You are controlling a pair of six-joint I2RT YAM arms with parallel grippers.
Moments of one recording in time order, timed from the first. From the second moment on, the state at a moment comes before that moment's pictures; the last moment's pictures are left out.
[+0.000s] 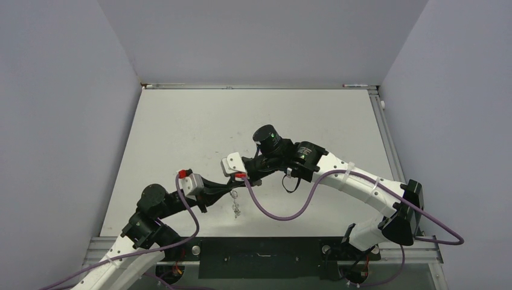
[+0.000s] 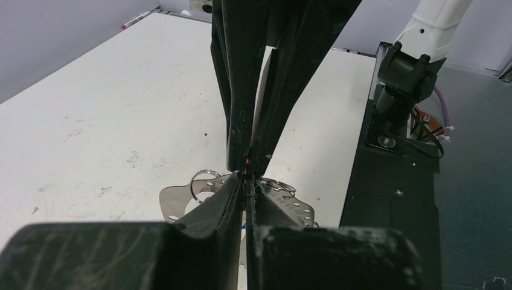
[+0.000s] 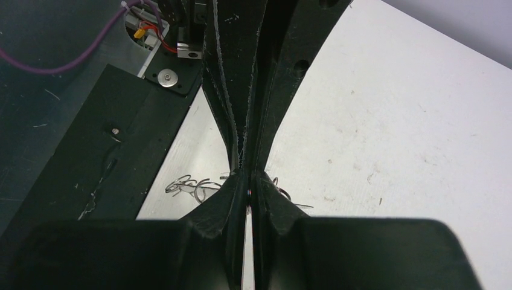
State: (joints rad) left arm -0.66 0.31 0.38 -0.03 0.52 -0.07; right arm 1.02 1.45 1.37 -0.54 -0.72 -0.69
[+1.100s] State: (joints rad) left arm -0.65 0.22 0.38 0.03 0.48 -0.08; right arm 1.01 1.14 0.91 0.00 -0.70 -0.50
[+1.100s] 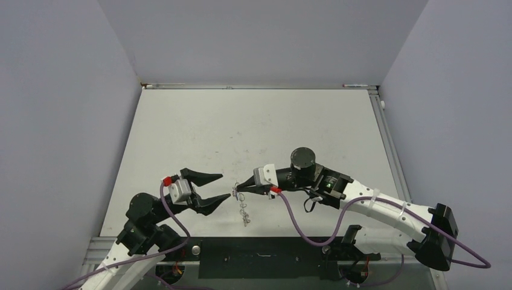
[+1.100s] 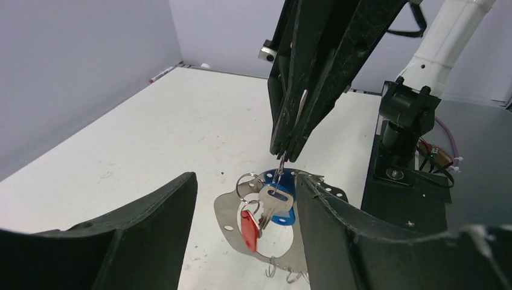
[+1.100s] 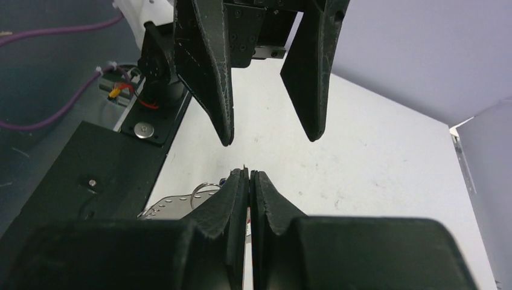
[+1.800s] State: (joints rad) left arm -0.65 0.13 0.36 0.12 0.57 -0.09; right arm 0.97 1.23 0.47 1.39 -0.55 0.25
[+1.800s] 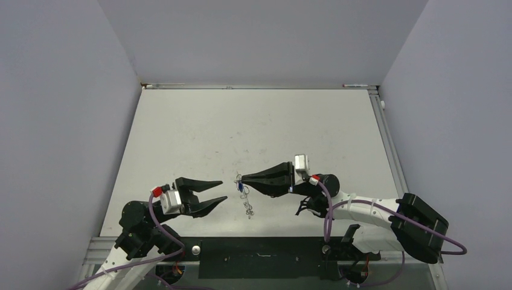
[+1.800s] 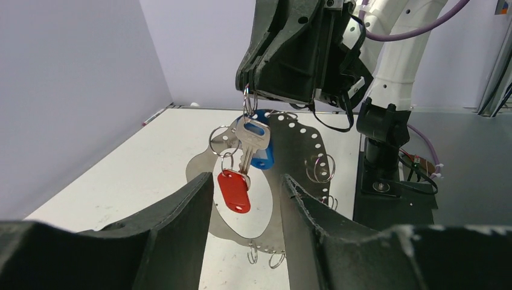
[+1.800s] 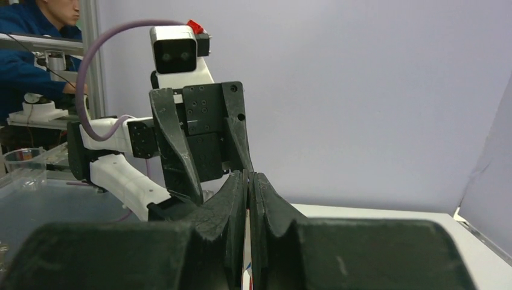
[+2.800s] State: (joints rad) left arm -0.65 0.17 0.35 0.17 0.64 -0.11; right arm 1.02 1.24 0.54 1.17 -0.66 0.18
